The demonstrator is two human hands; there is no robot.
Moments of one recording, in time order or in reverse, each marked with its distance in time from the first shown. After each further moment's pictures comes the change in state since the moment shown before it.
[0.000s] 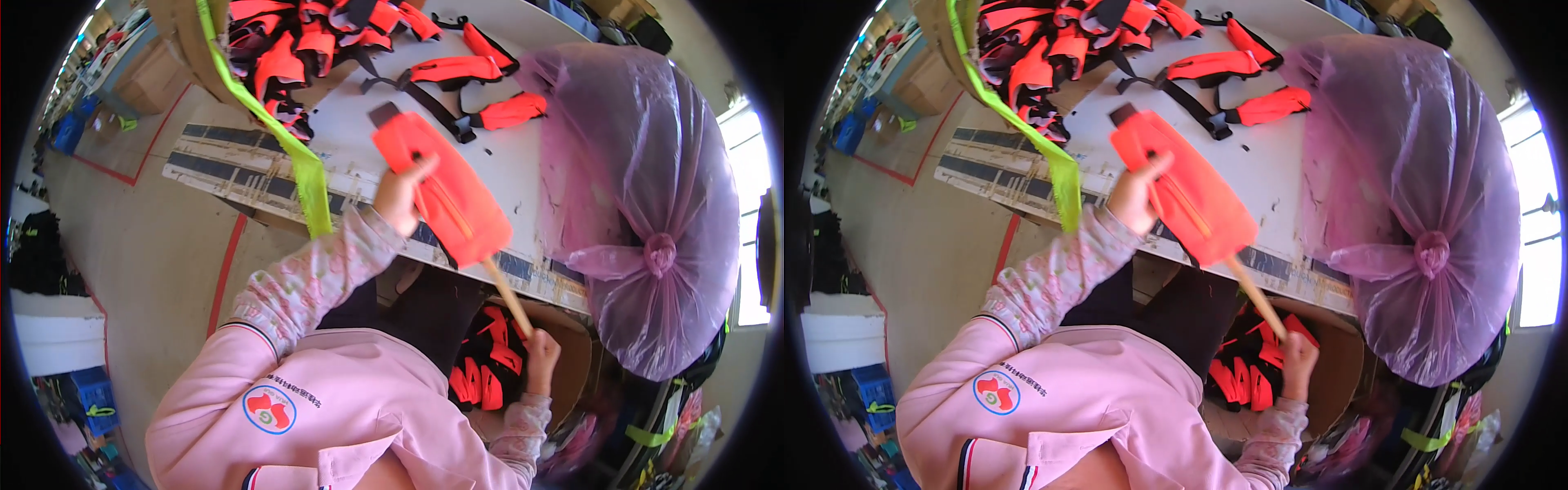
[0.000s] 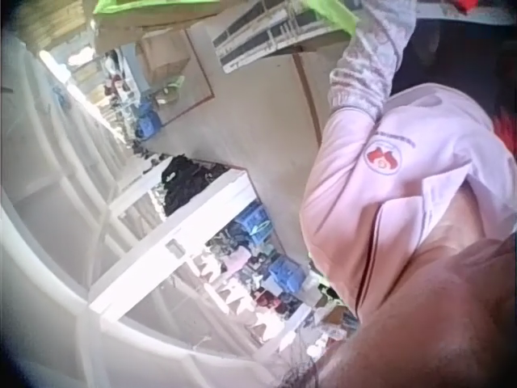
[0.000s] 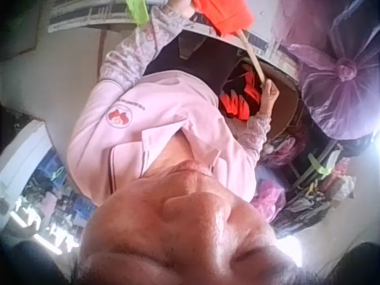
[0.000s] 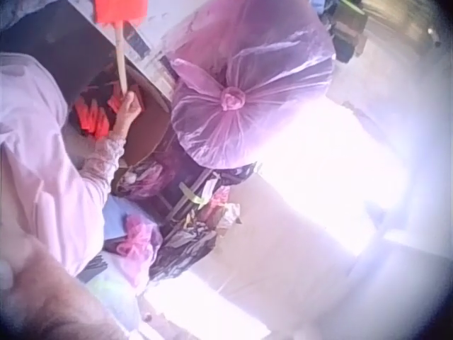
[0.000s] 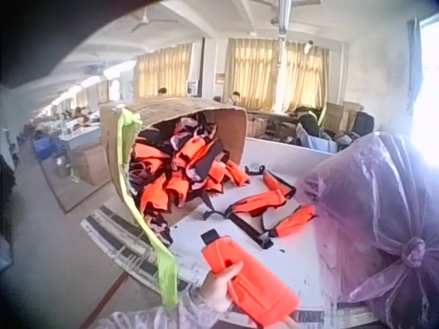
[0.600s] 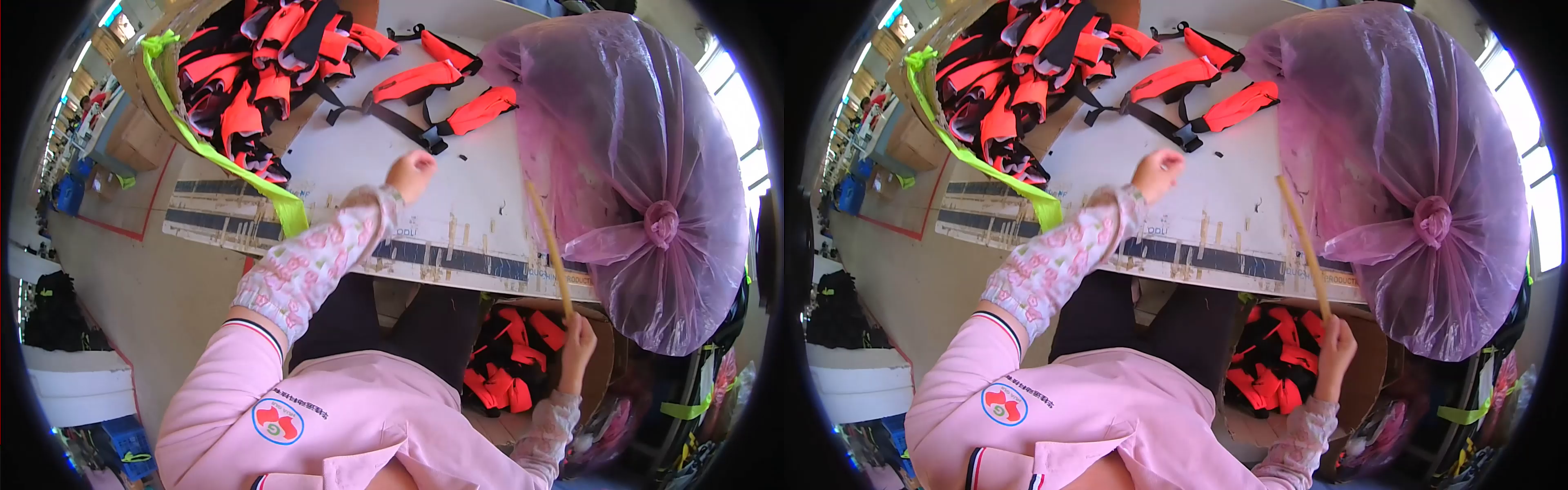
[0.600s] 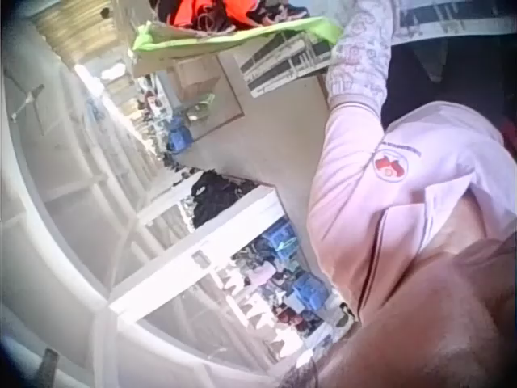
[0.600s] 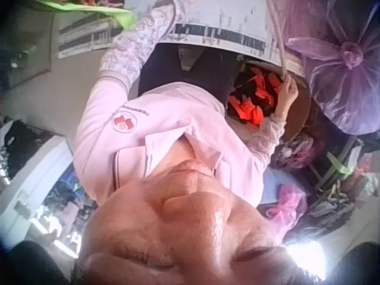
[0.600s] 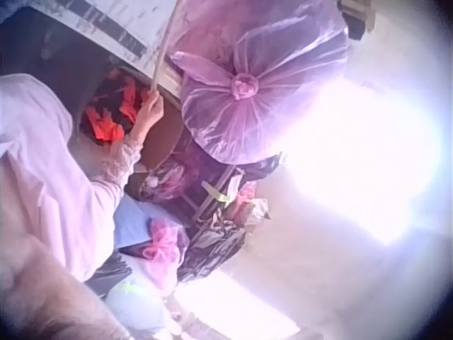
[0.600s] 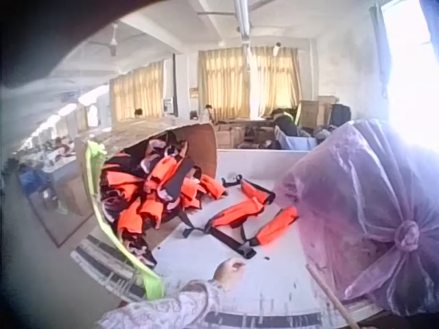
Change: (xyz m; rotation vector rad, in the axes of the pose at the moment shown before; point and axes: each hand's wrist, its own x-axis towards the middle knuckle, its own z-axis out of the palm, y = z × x) left_hand 0.136 -0.052 -0.051 1.307 -0.107 0.217; right_hand 0.029 -0.014 -0.036 -0.067 0.274 0.006
